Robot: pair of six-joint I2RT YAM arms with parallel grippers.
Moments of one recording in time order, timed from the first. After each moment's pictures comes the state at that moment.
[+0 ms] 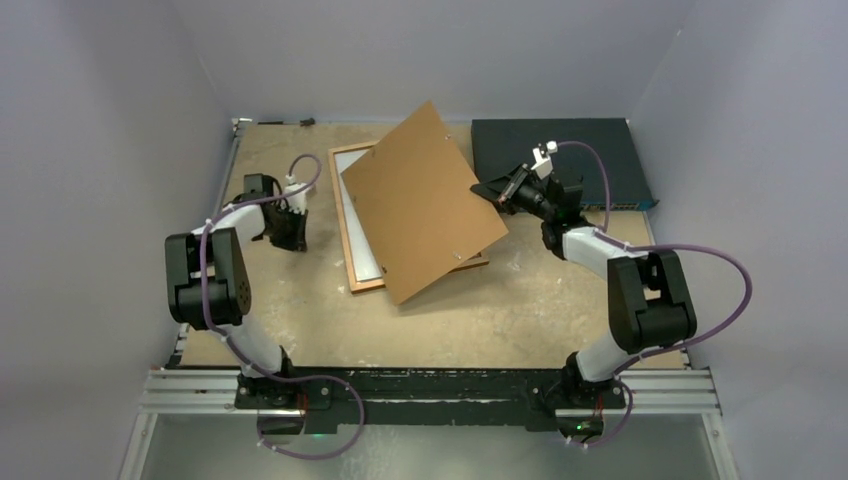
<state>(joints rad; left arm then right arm) 0.13 1.72 1.00 -0.44 0.36 0.39 0.17 1.57 0.81 0.57 -0.64 1.10</state>
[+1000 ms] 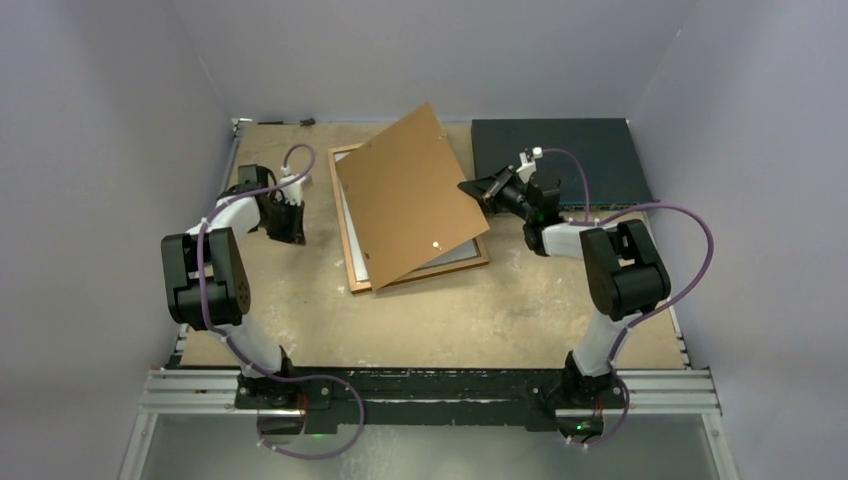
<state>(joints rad) 0.17 1.72 1.10 -0.56 0.39 0.37 0.24 1.80 0.84 0.80 -0.54 1.22</state>
